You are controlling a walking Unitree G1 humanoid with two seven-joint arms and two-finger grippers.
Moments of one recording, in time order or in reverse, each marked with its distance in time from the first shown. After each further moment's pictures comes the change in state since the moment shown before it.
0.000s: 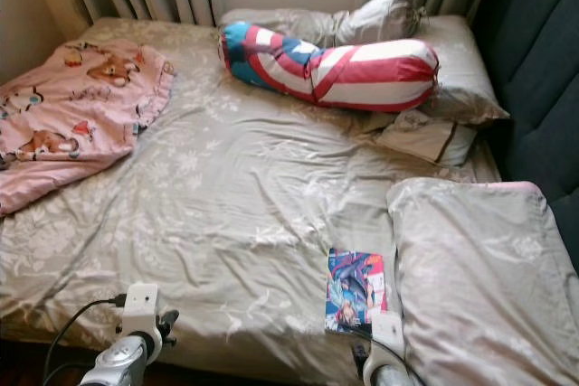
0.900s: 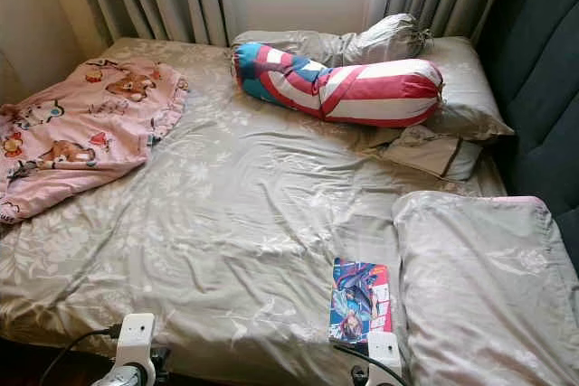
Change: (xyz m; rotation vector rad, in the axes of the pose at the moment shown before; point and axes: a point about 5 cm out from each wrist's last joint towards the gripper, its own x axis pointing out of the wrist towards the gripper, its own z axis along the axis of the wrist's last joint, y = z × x) left arm -0.011 0.006 -0.037 0.018 0.147 0.029; right arm -0.002 0.005 -0.014 -0.216 0.077 0.052
